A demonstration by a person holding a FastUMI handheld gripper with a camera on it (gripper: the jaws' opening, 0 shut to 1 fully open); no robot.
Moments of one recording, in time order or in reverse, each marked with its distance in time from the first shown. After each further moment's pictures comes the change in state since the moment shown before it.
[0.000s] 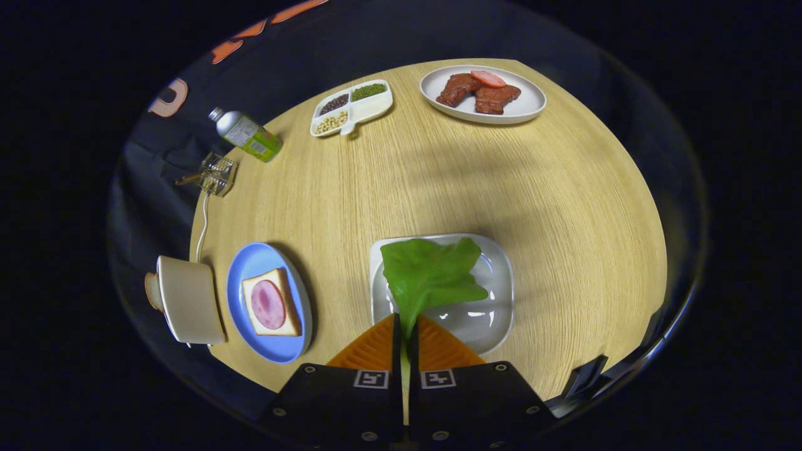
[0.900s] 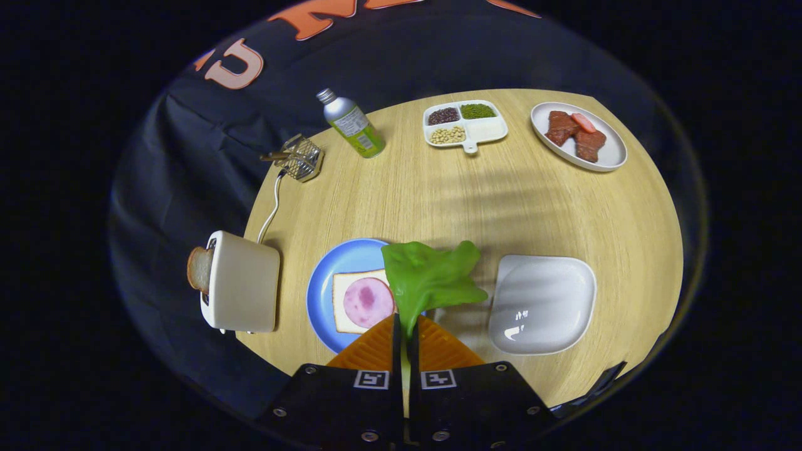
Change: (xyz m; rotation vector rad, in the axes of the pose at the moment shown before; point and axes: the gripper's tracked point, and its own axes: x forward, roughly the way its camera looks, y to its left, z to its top) arm -0.022 0.133 -0.002 -0.178 -0.020 0.182
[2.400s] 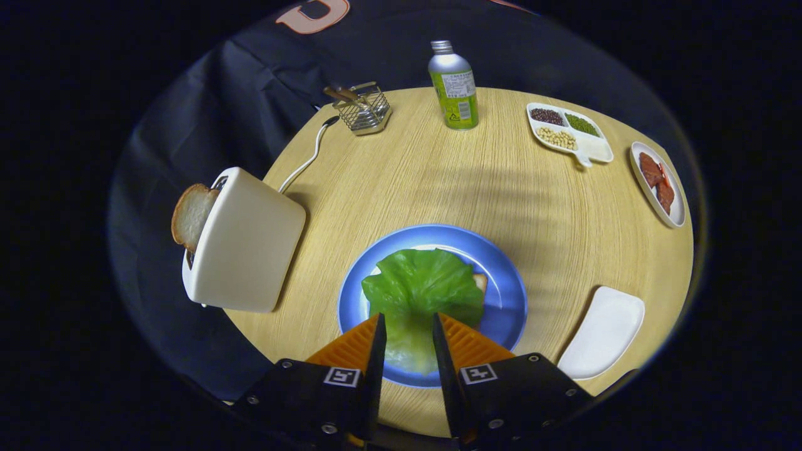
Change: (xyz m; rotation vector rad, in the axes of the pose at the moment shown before) arm 0.057 0.089 -0.007 -0.270 0.053 0.028
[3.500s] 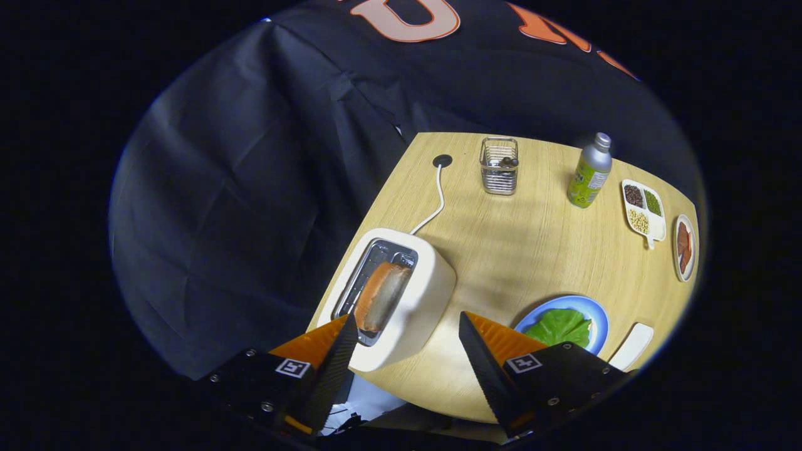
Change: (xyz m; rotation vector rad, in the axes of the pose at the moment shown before) arm -0.051 0.239 0.101 -0.060 -0.035 0.153
